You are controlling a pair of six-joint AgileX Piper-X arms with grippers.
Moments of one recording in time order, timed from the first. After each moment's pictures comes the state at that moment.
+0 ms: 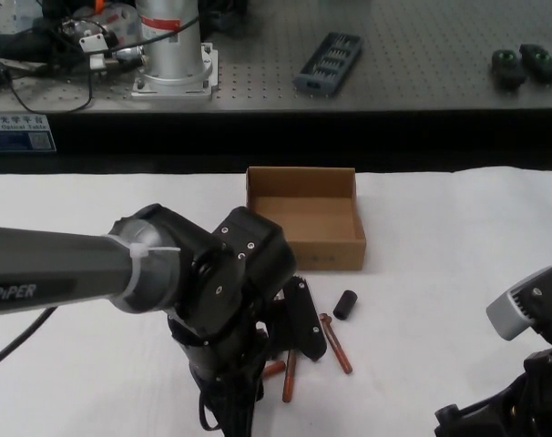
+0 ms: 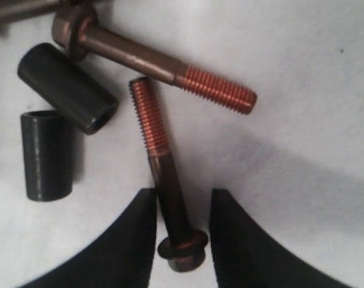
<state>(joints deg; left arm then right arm) -40.6 103.4 -60.1 29.2 -2.0 40.5 39.4 50.4 -29.3 38.8 -17.8 6.9</state>
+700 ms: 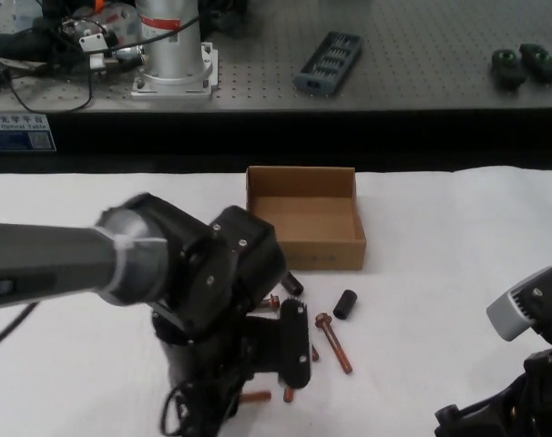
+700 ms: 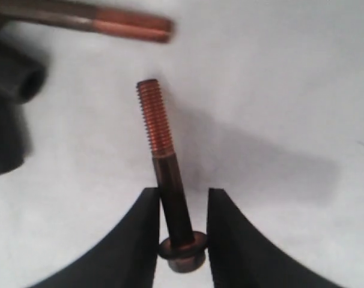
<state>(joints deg) -40.9 102.0 -60.5 33.7 -3.4 48.6 39.4 50.4 -29.3 38.8 -18.1 6.4</state>
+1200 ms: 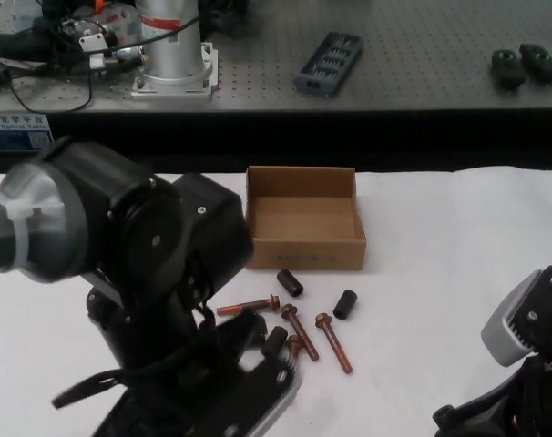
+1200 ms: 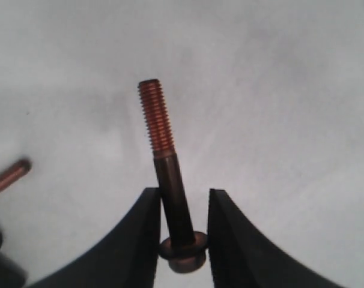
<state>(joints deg) -40.5 89.0 -59.5 54.0 13.0 95.6 39.4 50.4 -29.3 38.7 -18.1 -5.7</state>
